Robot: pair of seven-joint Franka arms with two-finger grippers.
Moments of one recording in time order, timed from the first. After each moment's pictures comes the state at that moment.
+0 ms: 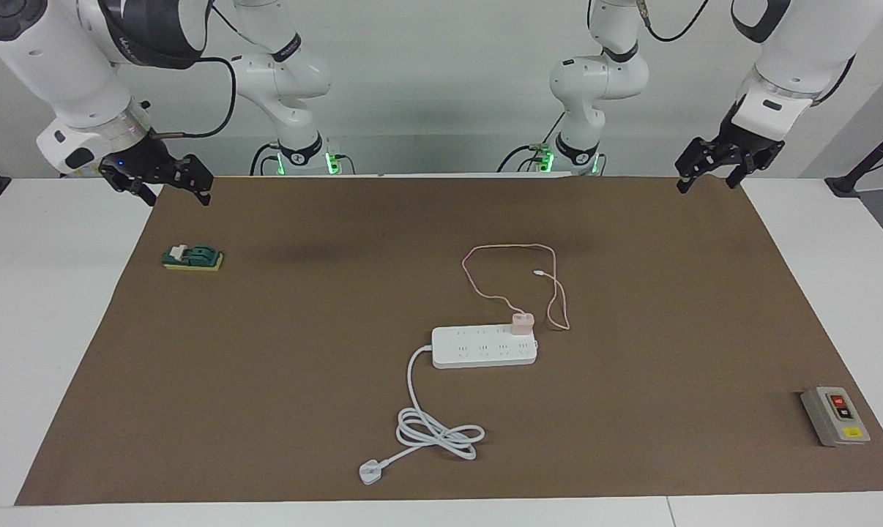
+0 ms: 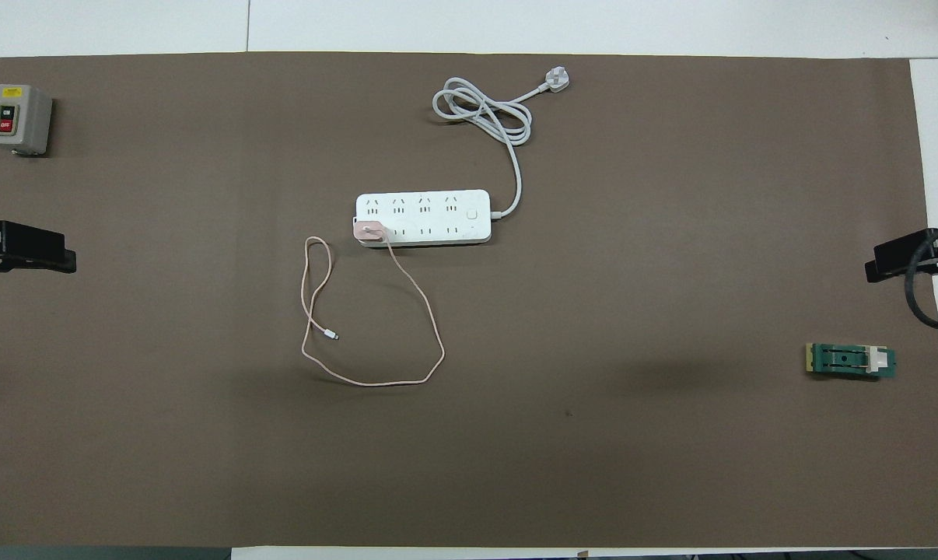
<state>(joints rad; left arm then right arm) 0.00 -0.11 -0.03 -1.68 -0.02 1.57 -0.07 0.00 -0.03 -0.12 -1.68 0.00 1.53 -0.09</state>
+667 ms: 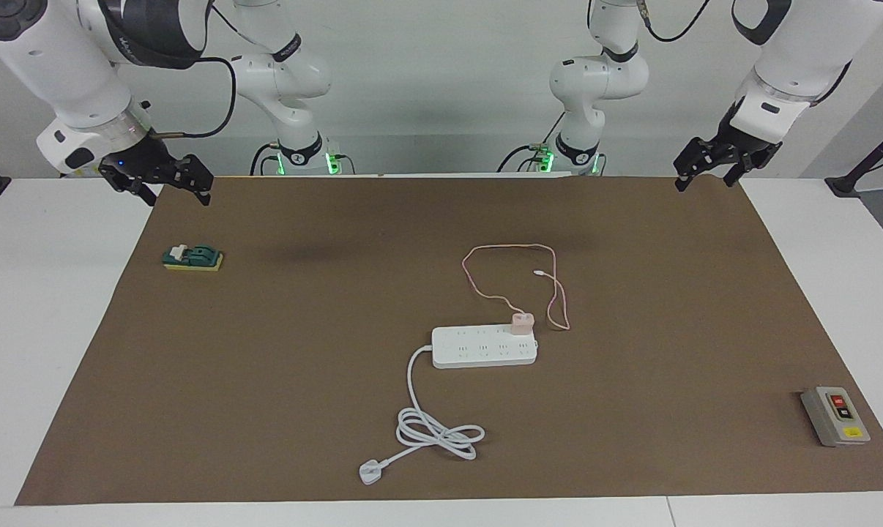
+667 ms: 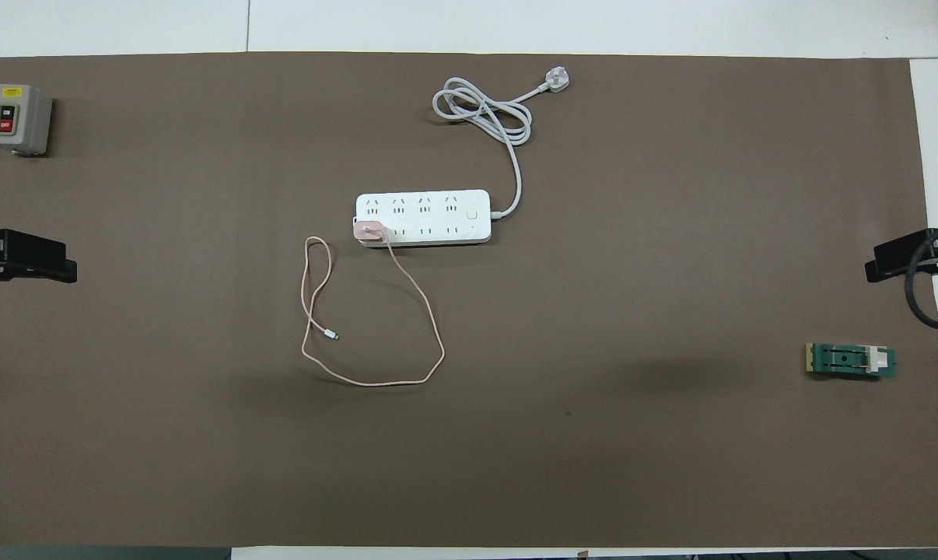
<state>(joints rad) 0.00 -0.11 -0.03 -1.69 -0.02 1.53 -0.07 0.00 -0.03 -0.12 -1.68 0.00 1.53 -0.09</state>
